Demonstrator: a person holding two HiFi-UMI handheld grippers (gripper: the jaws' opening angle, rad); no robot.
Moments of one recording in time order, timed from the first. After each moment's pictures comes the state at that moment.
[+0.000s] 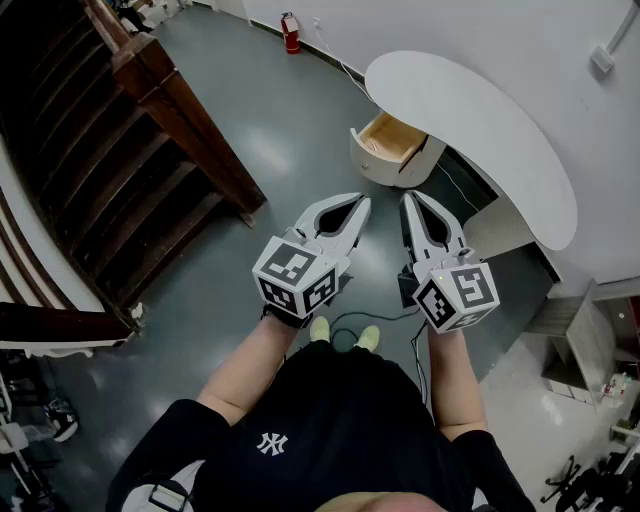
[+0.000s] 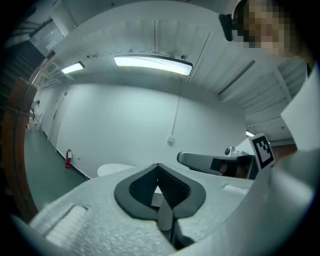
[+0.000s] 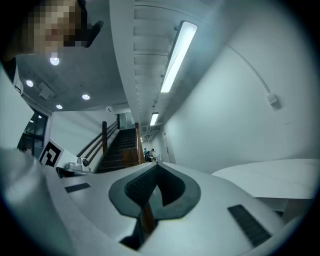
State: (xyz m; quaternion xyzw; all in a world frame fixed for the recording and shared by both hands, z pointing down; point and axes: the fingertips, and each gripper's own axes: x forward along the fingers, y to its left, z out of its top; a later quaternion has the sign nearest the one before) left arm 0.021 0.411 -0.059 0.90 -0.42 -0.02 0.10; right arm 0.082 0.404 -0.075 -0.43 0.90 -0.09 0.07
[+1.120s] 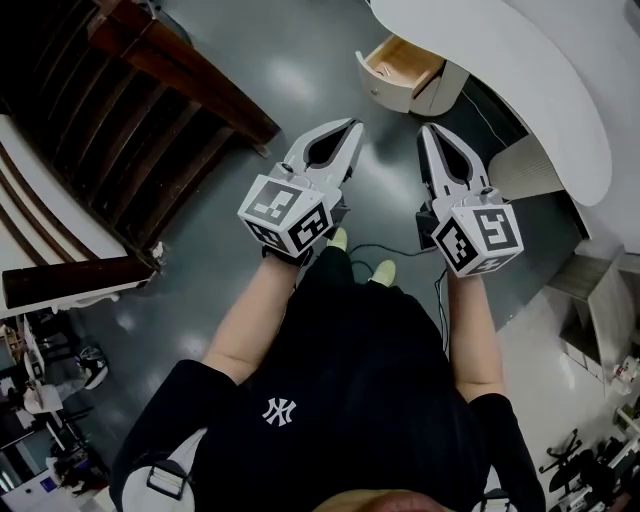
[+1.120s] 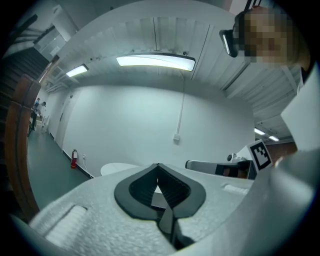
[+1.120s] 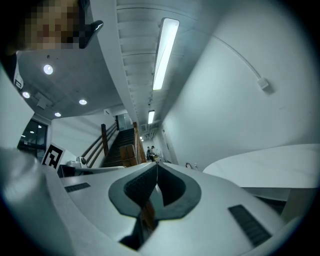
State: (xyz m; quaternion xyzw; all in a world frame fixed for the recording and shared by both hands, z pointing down) left arm 0.067 0.378 -0.021 0.88 -0.46 -0.02 0.10; right arm 0.160 0.368 -0.020 -0.42 0.90 -0.13 0.07
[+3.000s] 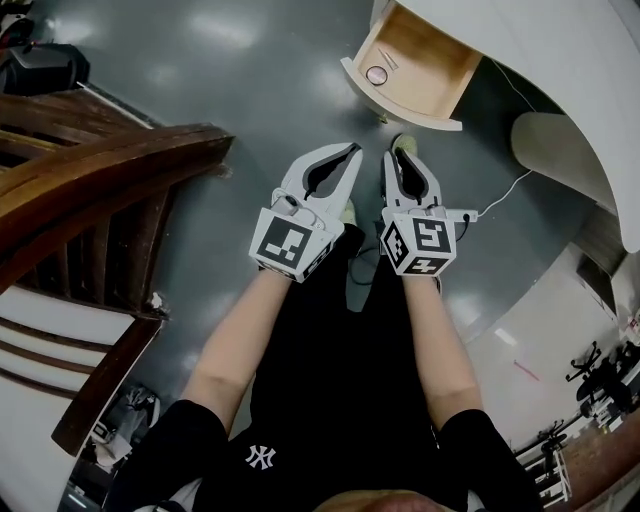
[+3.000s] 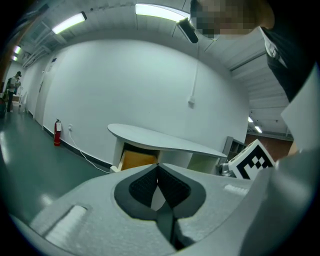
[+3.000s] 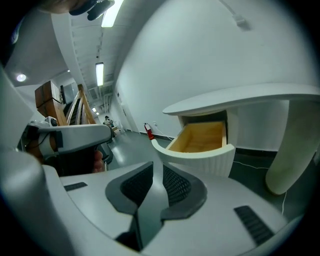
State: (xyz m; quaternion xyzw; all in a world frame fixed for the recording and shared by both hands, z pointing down) left arm -0.047 0.032 0.332 0.92 -0.35 0.09 0.17; right arm 0.011 0.044 0.412 -0.58 0.75 -0.30 -0.09
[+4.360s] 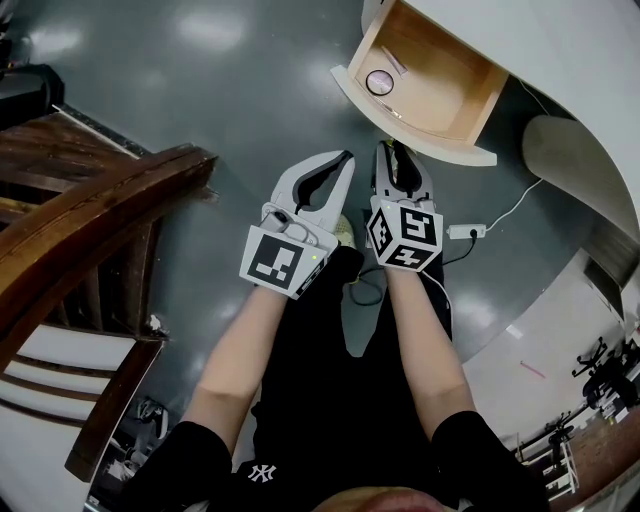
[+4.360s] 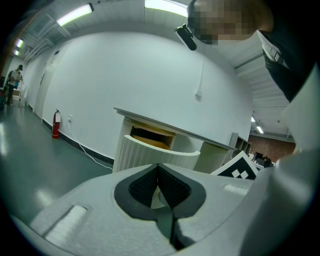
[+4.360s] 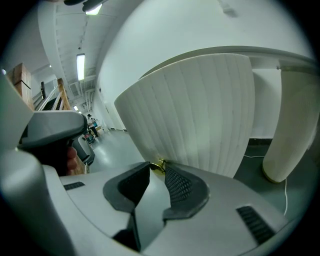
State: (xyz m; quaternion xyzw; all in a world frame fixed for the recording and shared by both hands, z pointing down) left arm -0.041 -0.039 0.451 0.92 -0.35 0.09 0.18; right arm 0.028 -0.039 0.558 -0.64 0.69 -0.32 -0.11
